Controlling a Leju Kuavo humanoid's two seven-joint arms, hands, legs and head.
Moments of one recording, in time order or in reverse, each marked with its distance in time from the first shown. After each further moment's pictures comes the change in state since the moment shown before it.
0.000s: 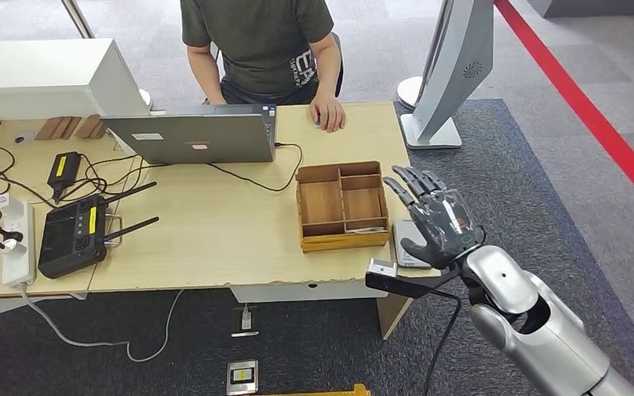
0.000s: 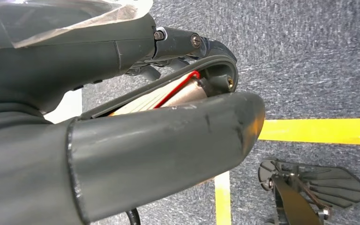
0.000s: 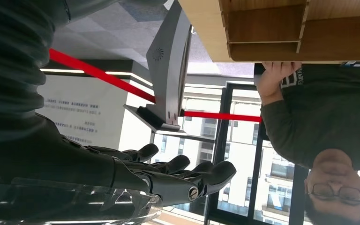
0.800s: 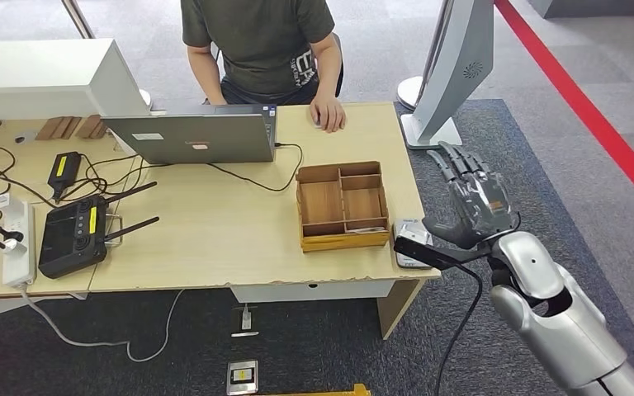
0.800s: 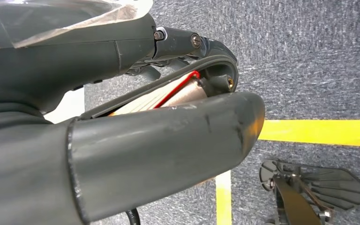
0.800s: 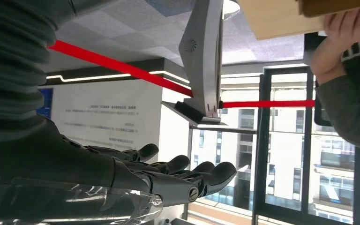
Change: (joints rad) left arm -0.002 -0.001 0.000 0.000 0.010 0.006 0.013; right arm 0.005 0.001 -0.140 0.091 -0.008 -0.093 0.007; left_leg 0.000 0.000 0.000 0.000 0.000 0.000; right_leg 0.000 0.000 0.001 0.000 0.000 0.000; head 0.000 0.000
